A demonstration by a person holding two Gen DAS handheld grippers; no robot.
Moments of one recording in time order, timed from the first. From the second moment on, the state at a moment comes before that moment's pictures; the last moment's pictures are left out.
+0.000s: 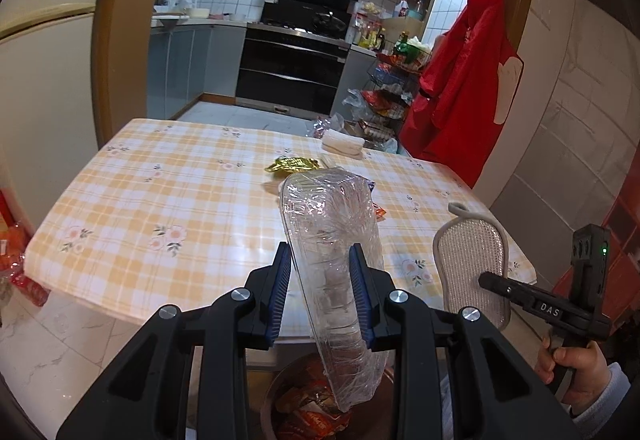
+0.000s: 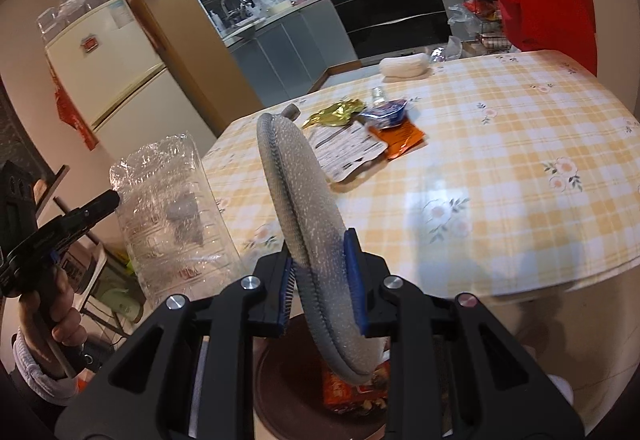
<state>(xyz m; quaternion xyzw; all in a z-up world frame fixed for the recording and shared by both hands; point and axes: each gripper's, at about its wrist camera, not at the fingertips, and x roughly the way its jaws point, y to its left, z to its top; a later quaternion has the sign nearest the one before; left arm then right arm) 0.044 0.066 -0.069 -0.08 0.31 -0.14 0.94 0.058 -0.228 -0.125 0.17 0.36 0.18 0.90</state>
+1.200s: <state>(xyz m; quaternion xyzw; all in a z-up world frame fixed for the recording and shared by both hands) 0.018 0.040 -0.075 -0.09 0.34 -0.20 0.91 0.027 -0.228 -0.103 0.16 0.34 0.19 0.91</state>
